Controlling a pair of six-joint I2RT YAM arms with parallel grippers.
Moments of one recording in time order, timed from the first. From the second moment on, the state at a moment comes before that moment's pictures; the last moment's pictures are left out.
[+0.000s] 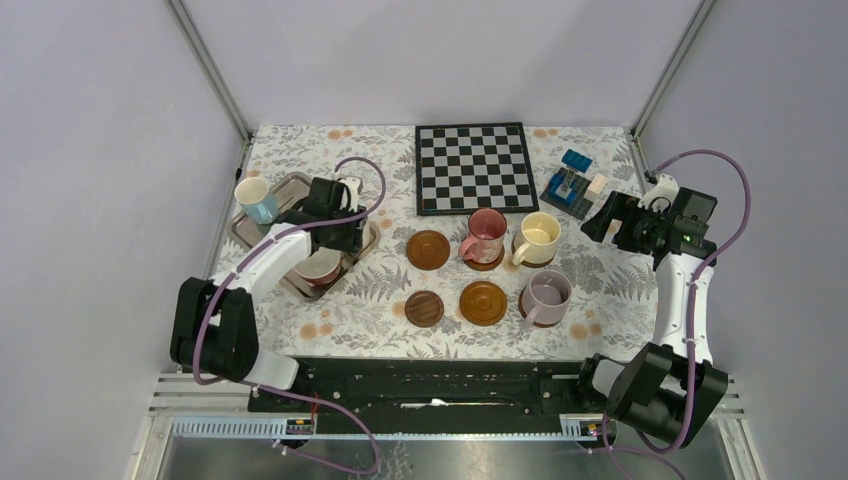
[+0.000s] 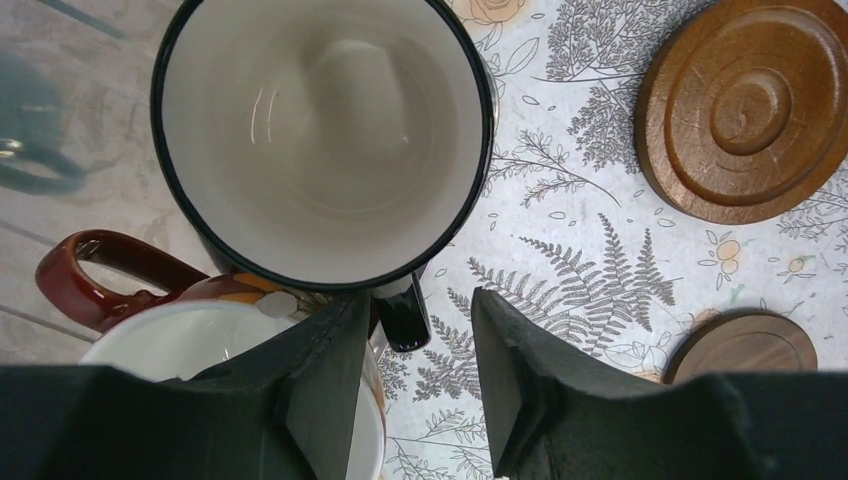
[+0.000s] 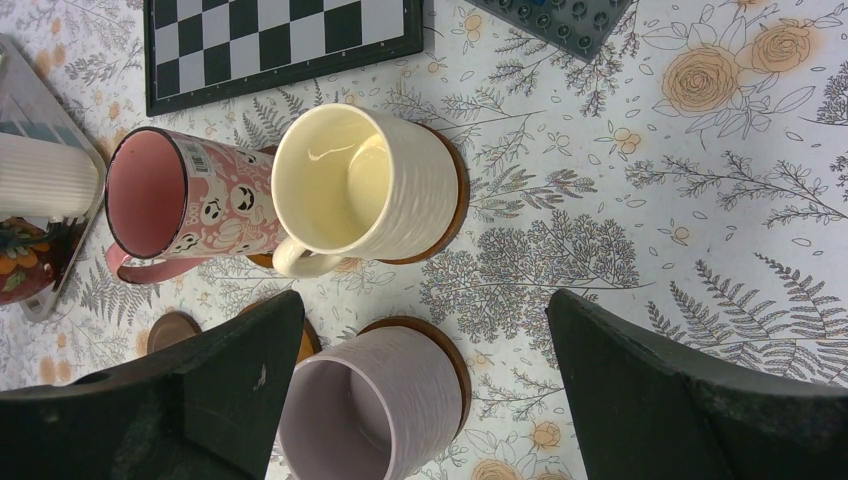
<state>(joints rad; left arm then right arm) -0.28 1.43 0.97 -0.47 0.03 -0.09 -0.43 1.14 0.93 -0.59 -0.61 0.00</state>
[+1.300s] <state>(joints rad) -0.28 1.55 0.96 -0.45 -0.08 -0.10 -0.43 1.14 0.93 -0.59 -0.61 0.00</state>
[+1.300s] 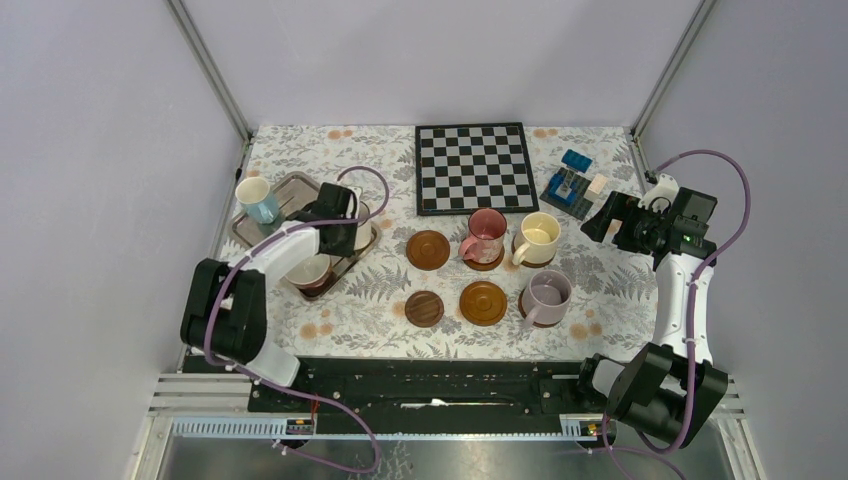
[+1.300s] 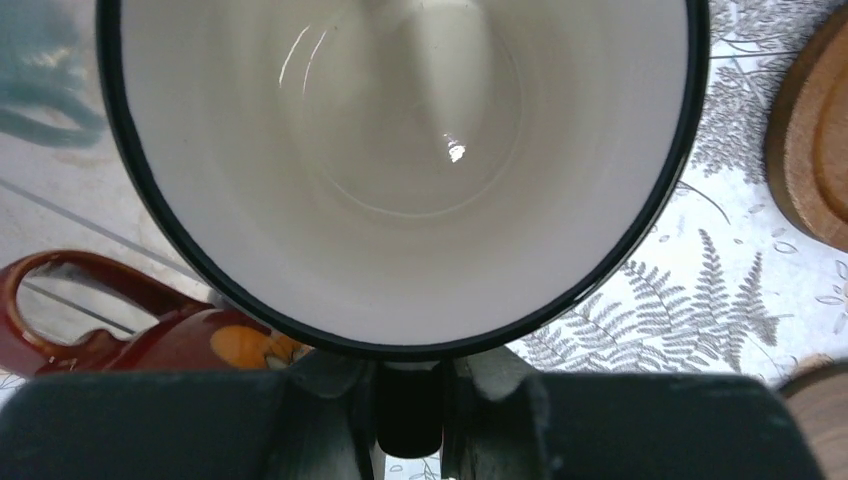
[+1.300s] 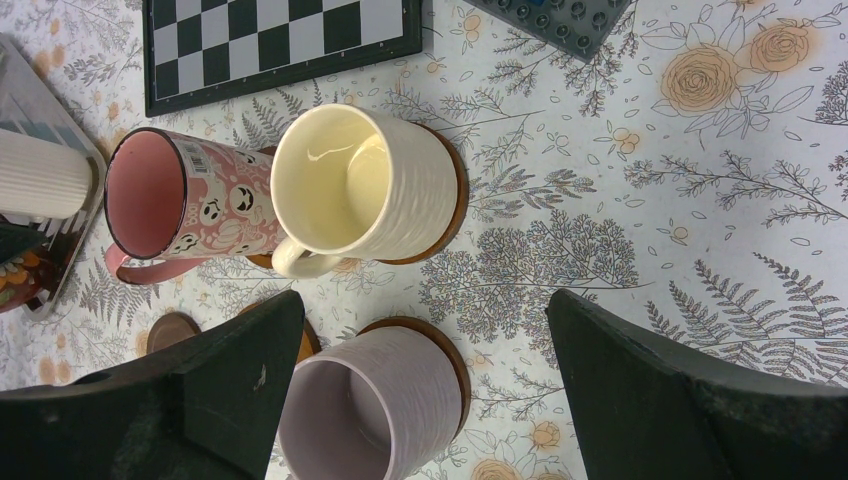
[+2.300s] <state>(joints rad) -0.92 1.24 0.98 -0.54 0.12 -0.01 -0.43 1.14 0.93 -0.59 -0.57 0.01</state>
